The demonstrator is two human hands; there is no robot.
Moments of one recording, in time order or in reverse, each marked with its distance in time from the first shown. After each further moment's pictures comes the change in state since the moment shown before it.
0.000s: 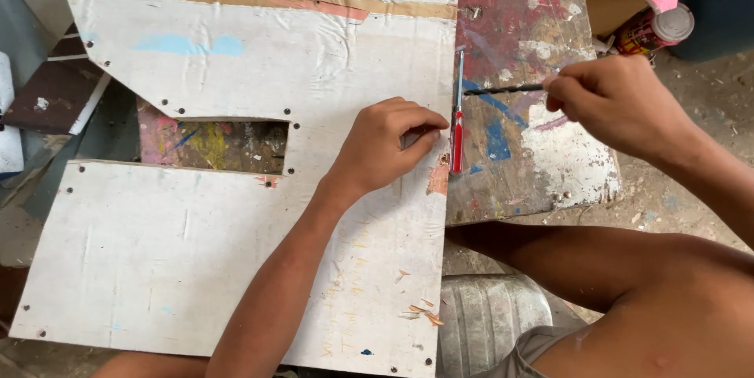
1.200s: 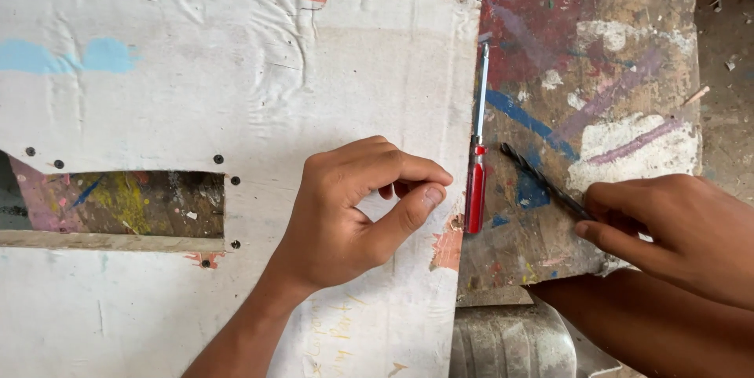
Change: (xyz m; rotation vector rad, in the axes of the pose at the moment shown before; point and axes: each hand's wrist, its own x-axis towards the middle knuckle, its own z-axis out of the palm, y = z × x) left_hand 0.014 -0.013 -0.009 -0.383 -0.047 -0.299; right_hand 0.007 0.069 0.056 -0.562 -0.625 0.189
